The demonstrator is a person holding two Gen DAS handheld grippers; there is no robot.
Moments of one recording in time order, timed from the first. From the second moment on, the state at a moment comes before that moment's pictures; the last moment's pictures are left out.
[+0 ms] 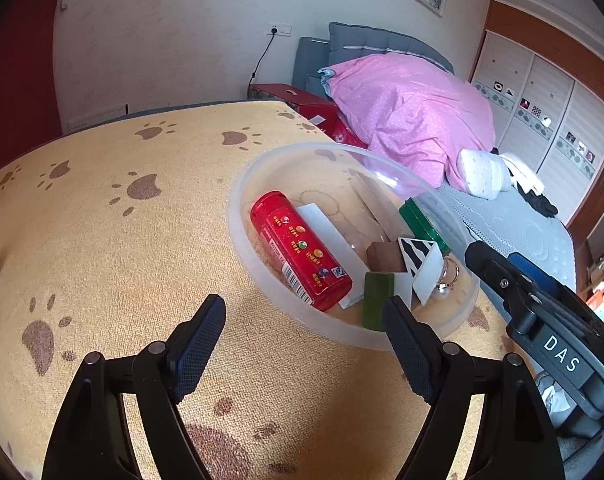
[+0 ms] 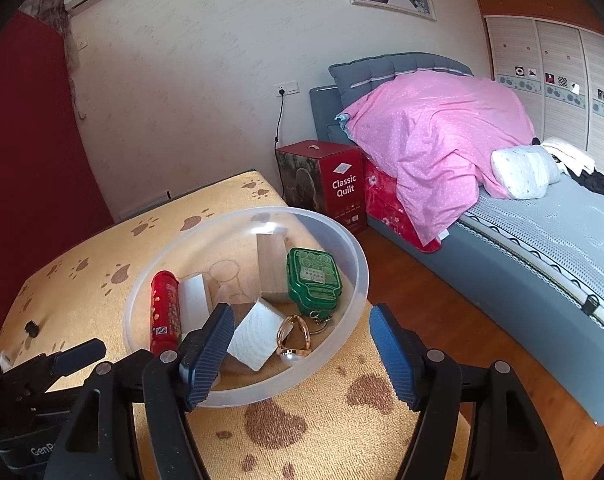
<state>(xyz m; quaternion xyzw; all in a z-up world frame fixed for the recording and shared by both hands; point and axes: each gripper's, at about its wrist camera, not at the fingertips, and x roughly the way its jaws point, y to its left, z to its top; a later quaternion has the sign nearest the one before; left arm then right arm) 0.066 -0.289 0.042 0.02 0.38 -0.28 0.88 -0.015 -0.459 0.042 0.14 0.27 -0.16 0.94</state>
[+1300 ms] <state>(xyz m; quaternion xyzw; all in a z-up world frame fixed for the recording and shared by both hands) 0.067 -0.196 0.037 -0.03 0.39 -0.22 0.89 -0.023 -0.388 0.045 0.09 0.30 -0.09 0.94</state>
